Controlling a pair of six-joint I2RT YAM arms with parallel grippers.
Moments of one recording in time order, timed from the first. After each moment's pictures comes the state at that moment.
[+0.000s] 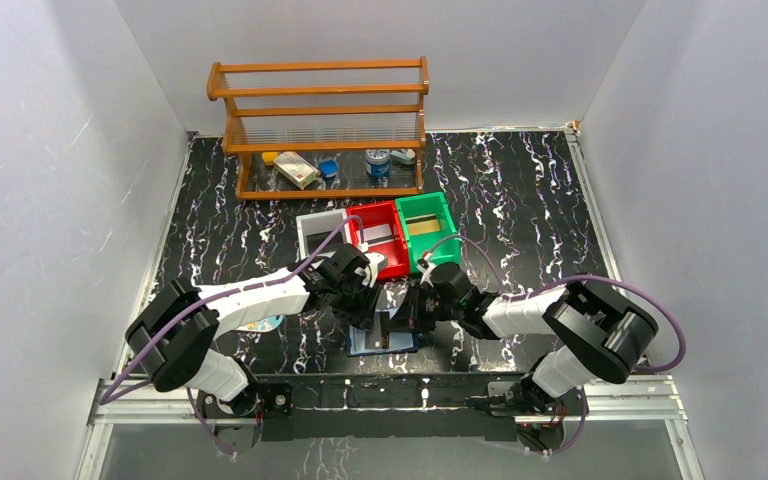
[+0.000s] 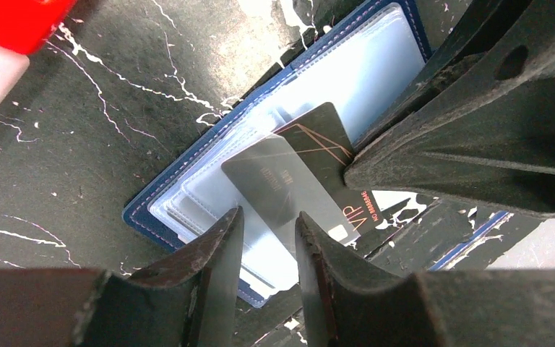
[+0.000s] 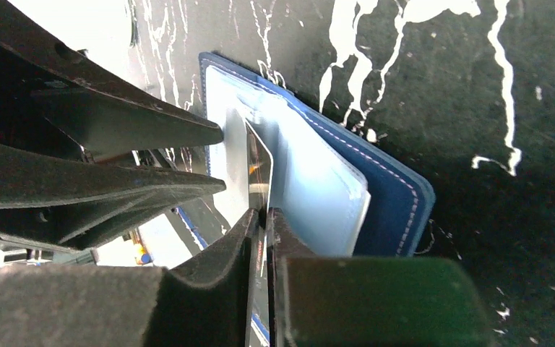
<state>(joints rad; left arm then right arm) -0.86 1.46 0.77 -0.40 0.21 -0.38 0.86 1.48 0.40 0.42 -0.40 1.03</state>
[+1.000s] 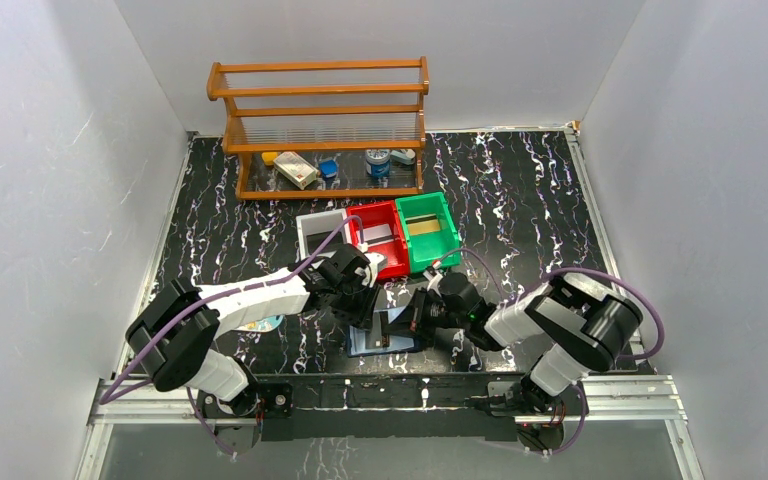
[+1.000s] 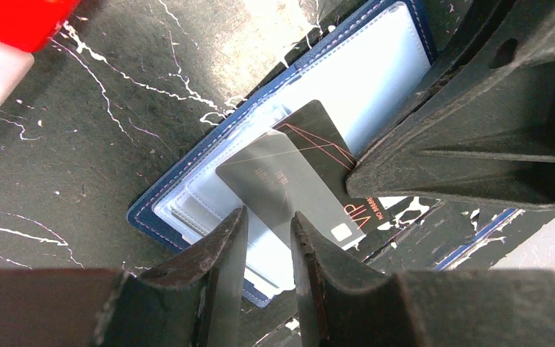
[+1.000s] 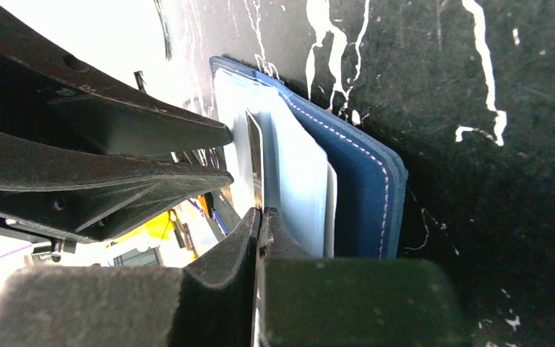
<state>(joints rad) -0.86 1.46 0.77 -0.40 0.20 -0.38 0.86 1.58 0.28 0.75 -0.42 1.23</state>
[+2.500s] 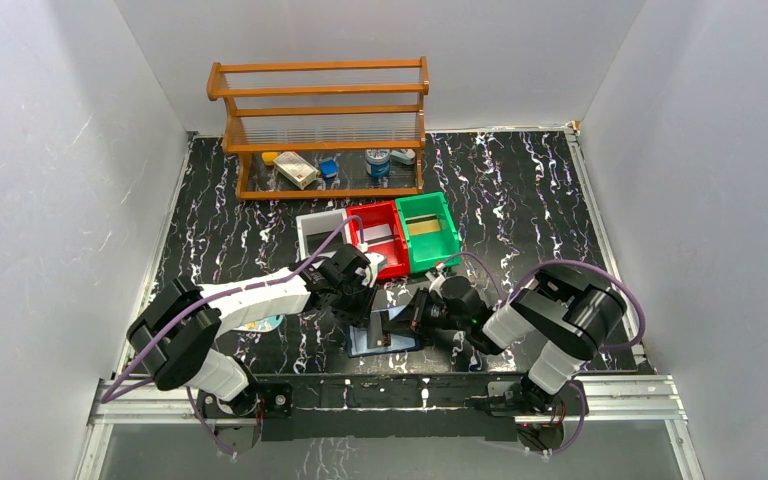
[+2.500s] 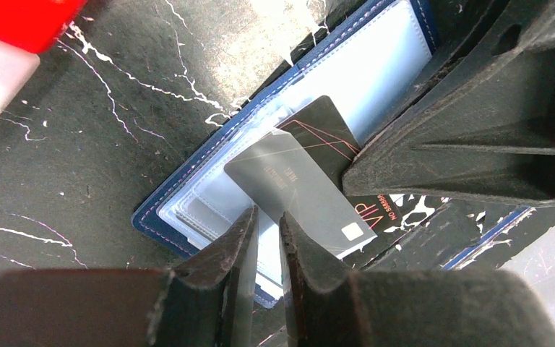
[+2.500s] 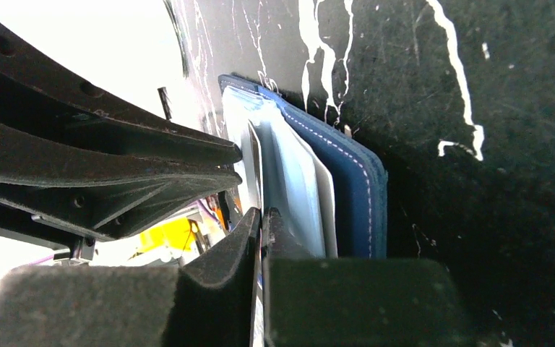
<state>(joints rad) -0.86 1.47 0.77 -0.40 0.20 -0.38 0.86 1.65 0.25 0.91 -0.39 1.31</state>
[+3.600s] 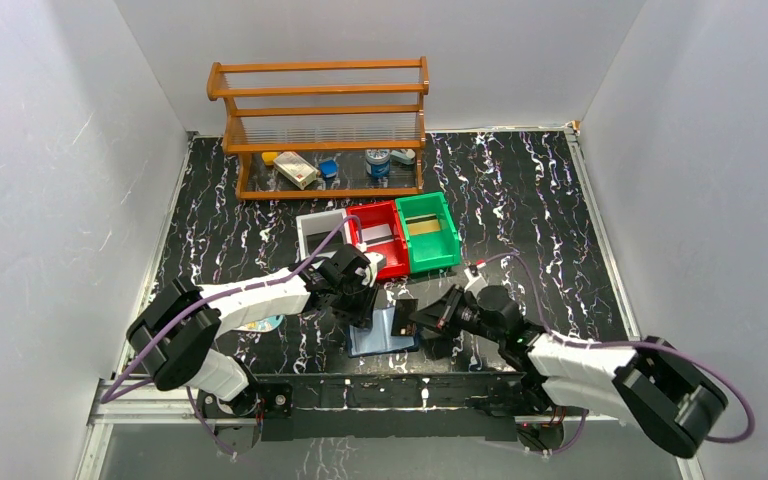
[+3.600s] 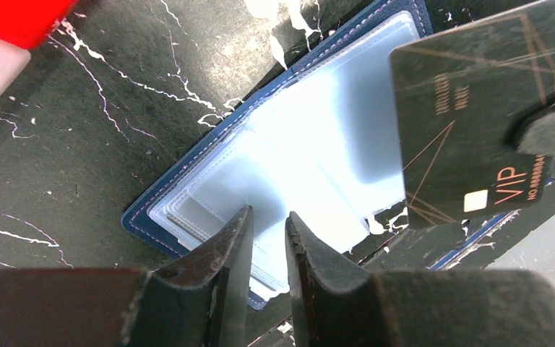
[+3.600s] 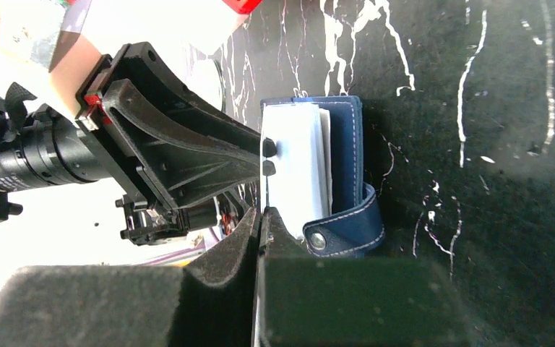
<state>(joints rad) -0.86 1.47 0.77 -0.39 0.20 -0.41 0.79 1.07 0.09 0.60 -0.25 1.28</state>
